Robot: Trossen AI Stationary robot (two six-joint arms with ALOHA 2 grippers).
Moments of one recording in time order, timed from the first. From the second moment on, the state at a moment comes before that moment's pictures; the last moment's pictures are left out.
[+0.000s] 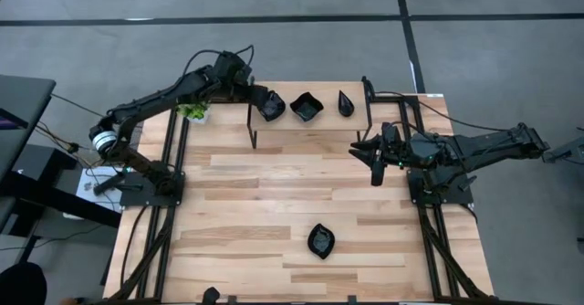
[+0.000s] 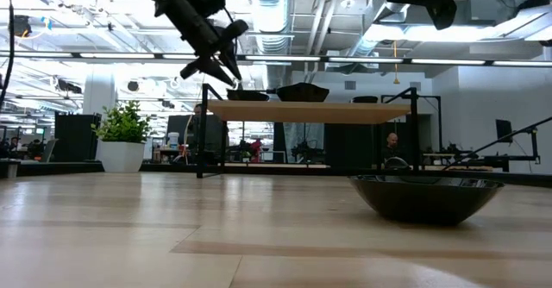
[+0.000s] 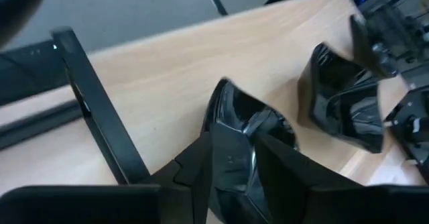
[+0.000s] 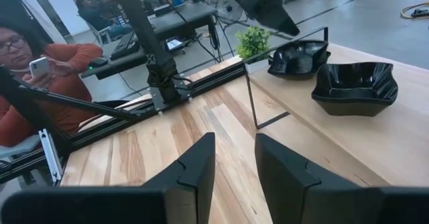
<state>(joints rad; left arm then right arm) 0.66 1.50 1.27 -0.52 0.10 -0.45 0.20 0.69 0.67 -0.18 0.47 0.39</state>
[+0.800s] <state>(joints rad) 0.19 1.17 1.14 -0.53 0.24 -0.36 0.20 0.72 0.67 -0.20 0.27 0.48</state>
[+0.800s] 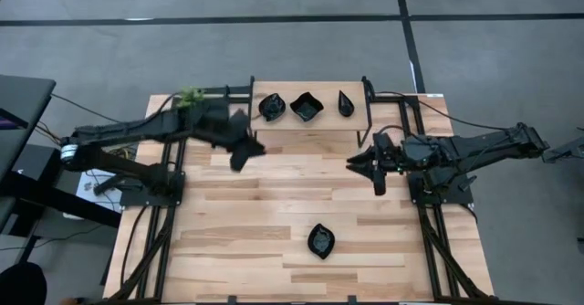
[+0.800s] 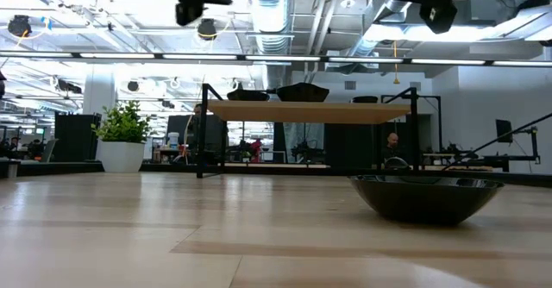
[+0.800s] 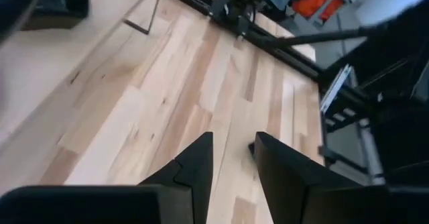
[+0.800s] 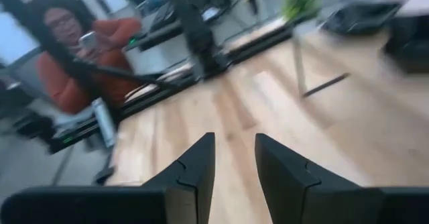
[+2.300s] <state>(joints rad) -0.12 0.62 0.58 -0.16 -0.10 -0.47 0.41 1.65 0.98 -0.42 -0.04 1.02</state>
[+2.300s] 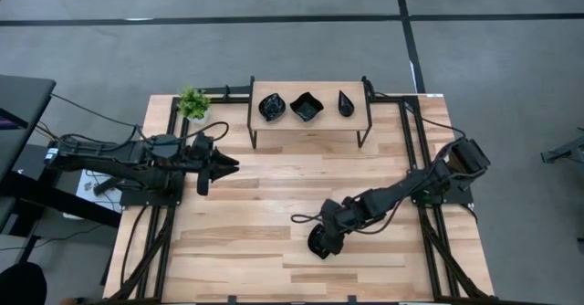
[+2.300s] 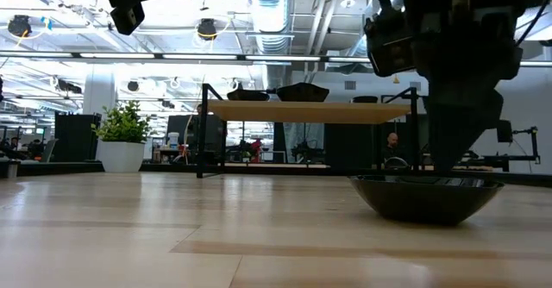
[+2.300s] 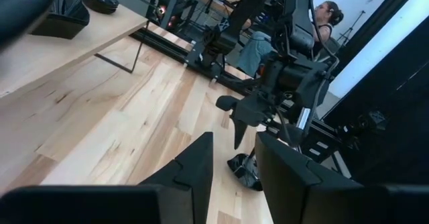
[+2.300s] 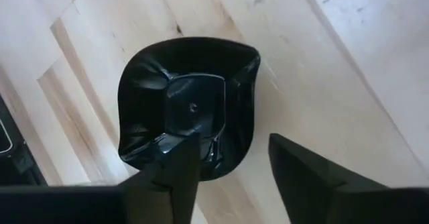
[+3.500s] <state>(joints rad) -0.12 0.62 0.58 -0.15 -0.10 -0.47 0.40 1.73 0.98 -0.35 -0.06 0.95</state>
